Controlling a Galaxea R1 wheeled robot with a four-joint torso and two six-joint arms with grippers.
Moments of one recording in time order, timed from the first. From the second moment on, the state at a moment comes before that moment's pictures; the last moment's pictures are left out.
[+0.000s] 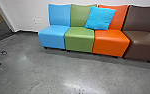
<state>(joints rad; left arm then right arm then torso) 0.85 3.01 -2.65 -0.62 0.45 0.07 -1.00 1.86 -1.23 0.15 -0.30 0.05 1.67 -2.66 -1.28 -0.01</state>
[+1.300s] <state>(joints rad) 0.87 3.00 -2.65 -0.62 0.44 0.08 -1.00 1.86 -1.24 0.15 -0.30 0.05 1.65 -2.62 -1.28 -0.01</state>
